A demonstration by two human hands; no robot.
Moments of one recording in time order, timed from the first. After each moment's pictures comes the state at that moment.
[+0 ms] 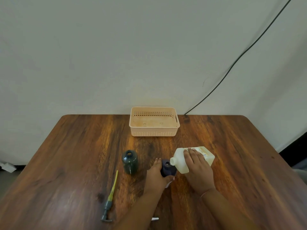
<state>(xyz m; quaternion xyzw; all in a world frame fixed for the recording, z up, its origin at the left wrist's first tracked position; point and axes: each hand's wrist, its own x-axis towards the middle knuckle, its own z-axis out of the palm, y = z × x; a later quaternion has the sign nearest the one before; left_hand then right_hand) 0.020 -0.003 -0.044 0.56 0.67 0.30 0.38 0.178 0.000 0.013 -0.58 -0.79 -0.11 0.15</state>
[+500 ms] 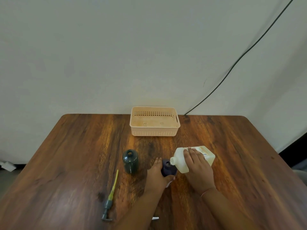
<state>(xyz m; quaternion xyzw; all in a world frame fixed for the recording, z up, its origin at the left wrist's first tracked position) 0.021 -0.006 -0.038 0.55 0.68 0.30 0.39 0.176 0.001 0.015 -0.58 -0.79 -0.12 0.14</state>
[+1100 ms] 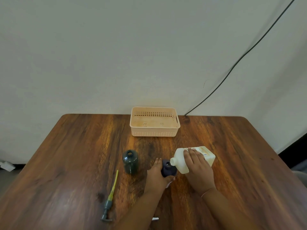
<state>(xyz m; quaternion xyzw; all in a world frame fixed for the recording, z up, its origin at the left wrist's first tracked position) 0.021 -0.007 -0.036 0.55 0.67 0.29 0.39 0.177 0.001 0.015 -0.57 -0.80 -0.13 0.14</state>
